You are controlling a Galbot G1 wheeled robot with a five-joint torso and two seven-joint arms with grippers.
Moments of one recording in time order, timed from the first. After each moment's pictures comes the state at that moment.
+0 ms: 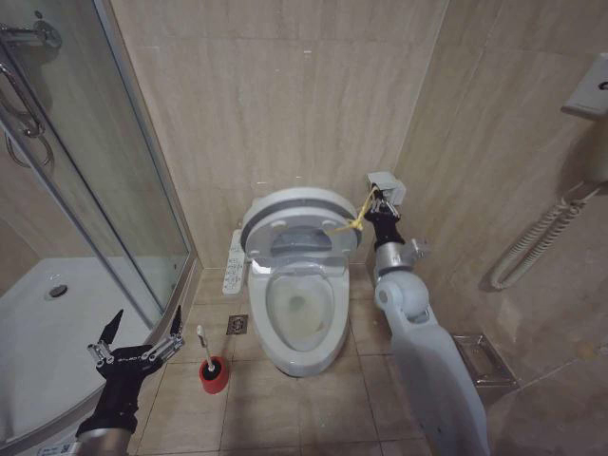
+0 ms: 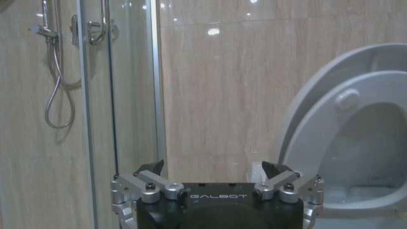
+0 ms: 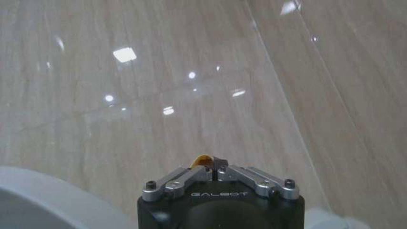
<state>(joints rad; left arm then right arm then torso) 1.84 -1.39 -0.72 -2.45 -0.21 -0.03 -0.10 -0.72 1.39 0.42 1.75 0.43 0.03 0.17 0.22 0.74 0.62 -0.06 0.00</state>
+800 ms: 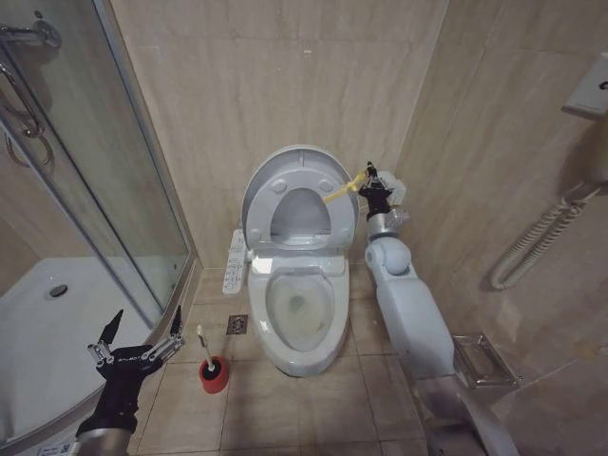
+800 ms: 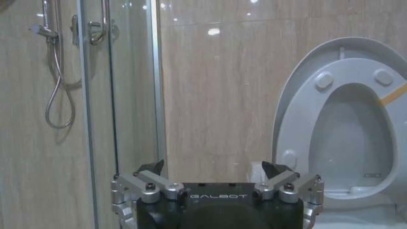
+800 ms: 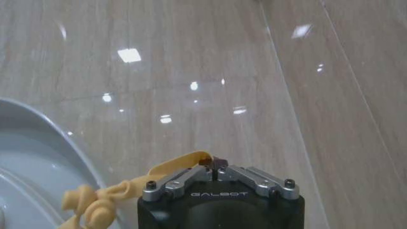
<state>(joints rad) 1.84 -1.39 -0.72 -2.45 -0.21 -0.03 -0.10 -0.46 1.42 0.43 1.37 0.30 0.17 0.09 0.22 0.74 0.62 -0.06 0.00</state>
